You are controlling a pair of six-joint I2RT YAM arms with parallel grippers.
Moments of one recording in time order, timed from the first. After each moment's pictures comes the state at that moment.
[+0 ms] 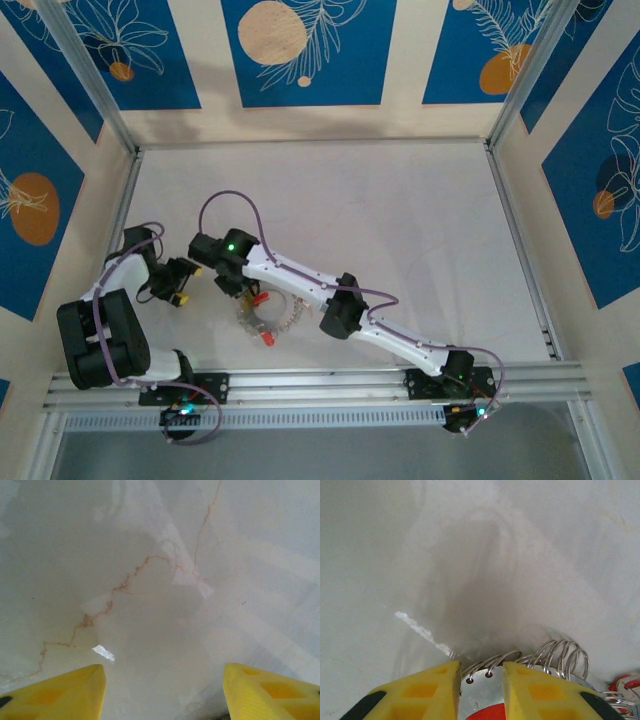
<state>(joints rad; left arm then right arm) 0.29 1.38 0.71 -0.69 0.36 -0.77 1.15 2.88 3.08 -1.59 0.13 0.39</state>
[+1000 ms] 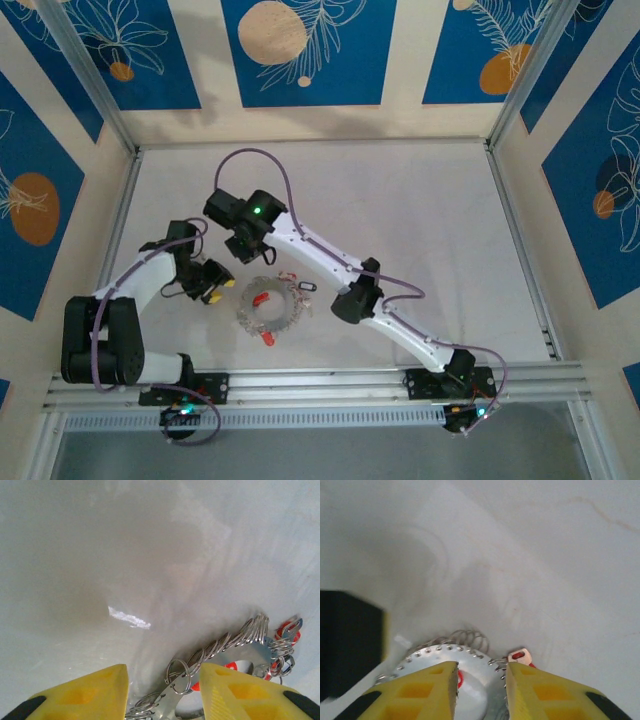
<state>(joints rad) -0.05 1.36 0.73 -0.76 0.38 -0.74 1.07 2.68 3.10 -1.63 0.17 0.32</state>
